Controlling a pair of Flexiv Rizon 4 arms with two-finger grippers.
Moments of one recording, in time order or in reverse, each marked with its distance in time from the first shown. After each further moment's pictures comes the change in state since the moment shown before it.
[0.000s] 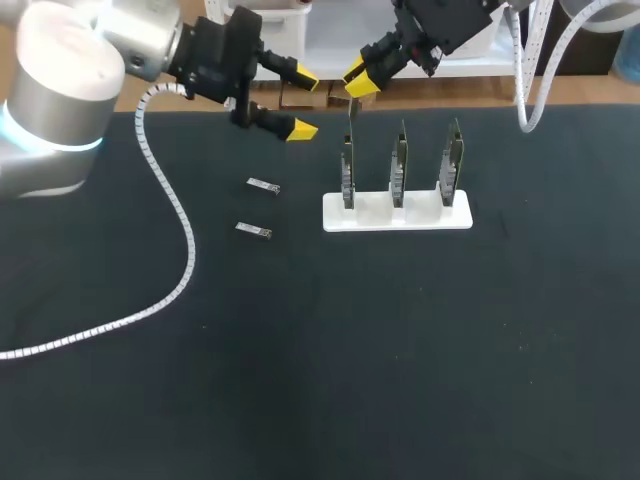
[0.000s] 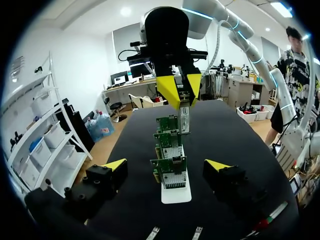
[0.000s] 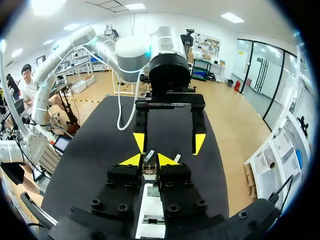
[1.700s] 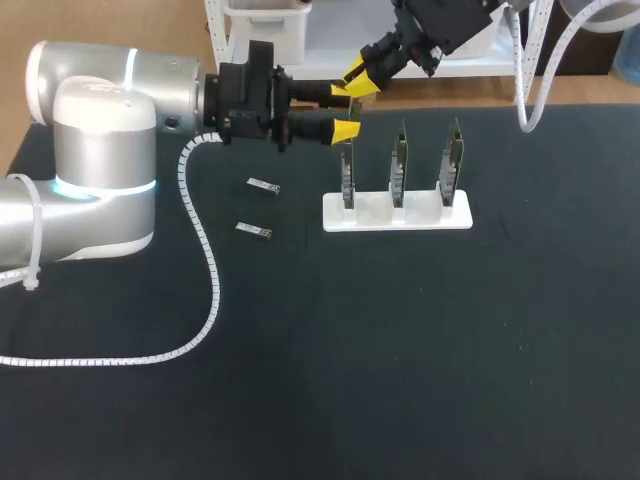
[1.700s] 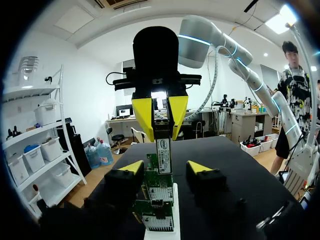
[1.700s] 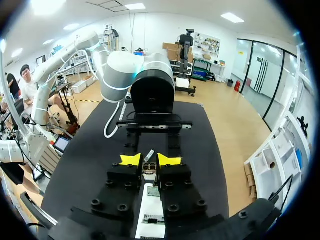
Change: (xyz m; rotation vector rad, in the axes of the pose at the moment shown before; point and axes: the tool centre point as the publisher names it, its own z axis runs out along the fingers) left arm -0.041 -0.027 0.046 -0.040 -0.356 -0.055; right arm 0.000 0.000 0.000 0.000 0.000 0.000
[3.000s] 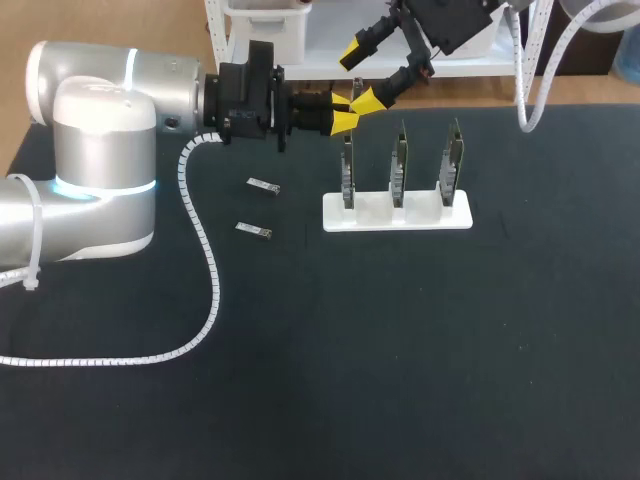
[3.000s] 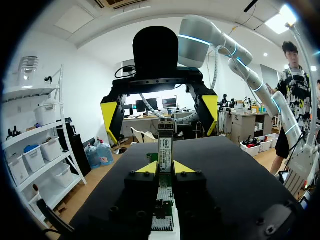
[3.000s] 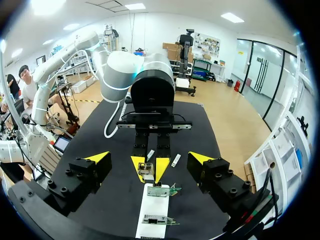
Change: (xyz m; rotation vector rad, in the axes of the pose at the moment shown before) left arm 0.000 0.000 0.000 0.000 0.000 0.000; right arm 0.000 0.000 0.000 0.000 0.000 0.000
